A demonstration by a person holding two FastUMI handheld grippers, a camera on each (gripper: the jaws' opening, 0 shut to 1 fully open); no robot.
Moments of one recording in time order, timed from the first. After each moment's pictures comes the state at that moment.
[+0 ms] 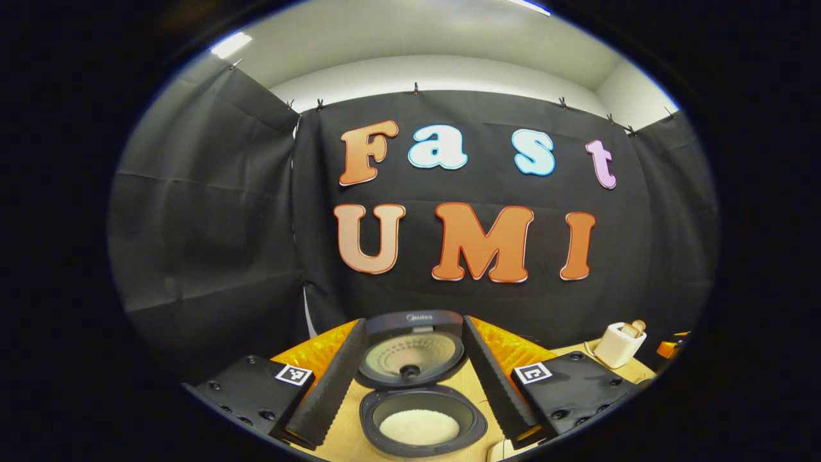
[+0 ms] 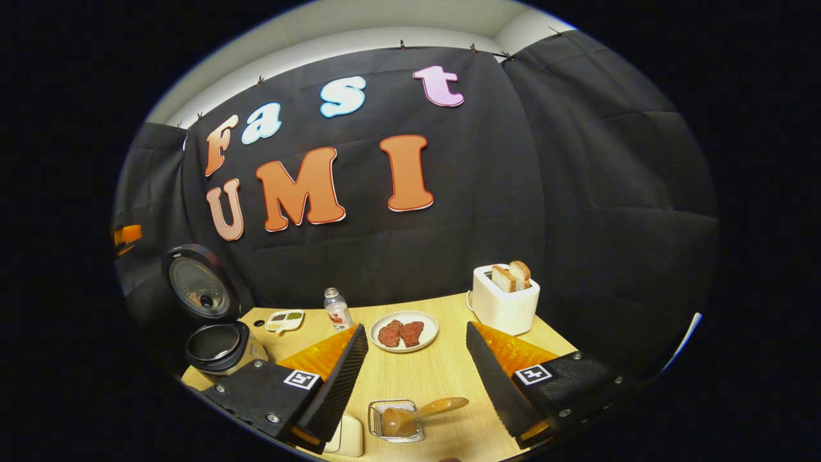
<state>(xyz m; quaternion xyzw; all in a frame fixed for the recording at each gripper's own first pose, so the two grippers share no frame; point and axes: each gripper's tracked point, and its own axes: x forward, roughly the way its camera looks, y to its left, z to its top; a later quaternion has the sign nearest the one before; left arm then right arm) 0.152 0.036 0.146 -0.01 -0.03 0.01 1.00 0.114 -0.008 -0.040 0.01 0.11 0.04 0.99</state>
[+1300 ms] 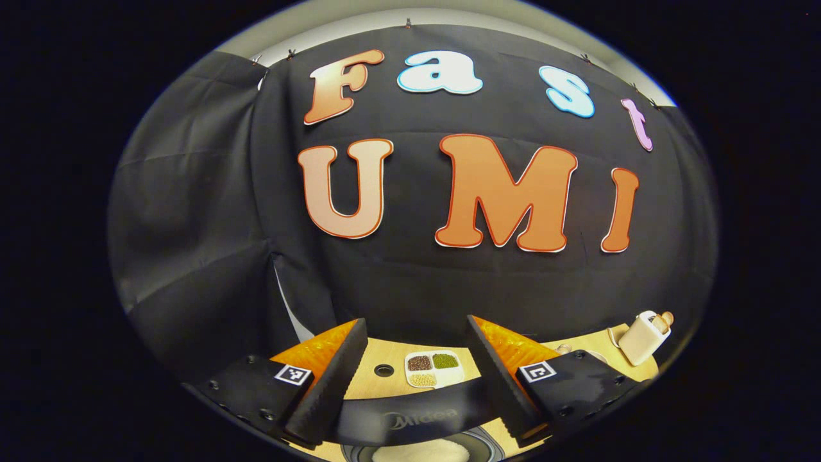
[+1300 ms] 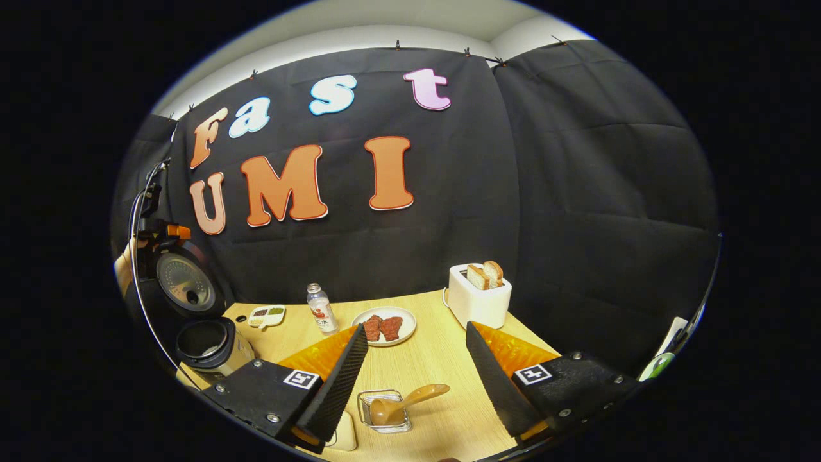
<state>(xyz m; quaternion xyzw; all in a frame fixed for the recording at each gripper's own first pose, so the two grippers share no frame) 0.361 0.036 0.067 0.01 0.11 0.00 0.99 0.086 -0.017 -0.023 0.00 0.12 0.00 0.99</state>
